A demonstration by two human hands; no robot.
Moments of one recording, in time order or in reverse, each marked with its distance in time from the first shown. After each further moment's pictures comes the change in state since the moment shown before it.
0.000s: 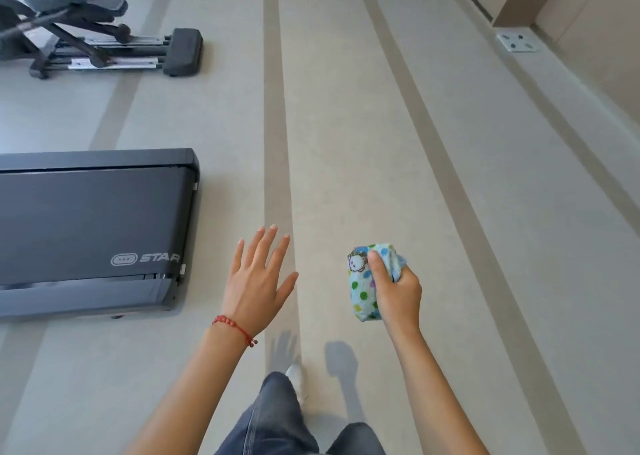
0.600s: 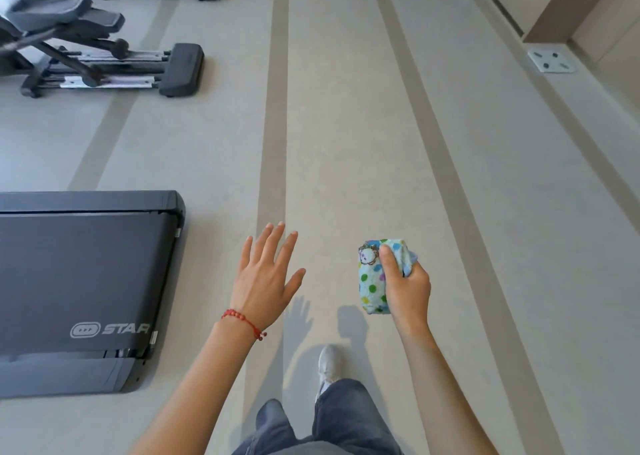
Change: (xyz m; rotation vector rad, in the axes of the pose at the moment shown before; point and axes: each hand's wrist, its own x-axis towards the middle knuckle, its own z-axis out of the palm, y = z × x) left_hand 0.320 -0.030 0.065 0.051 -0.001 -0.046; right_hand 0.314 -0.105 0.074 0.043 -0.003 0.023
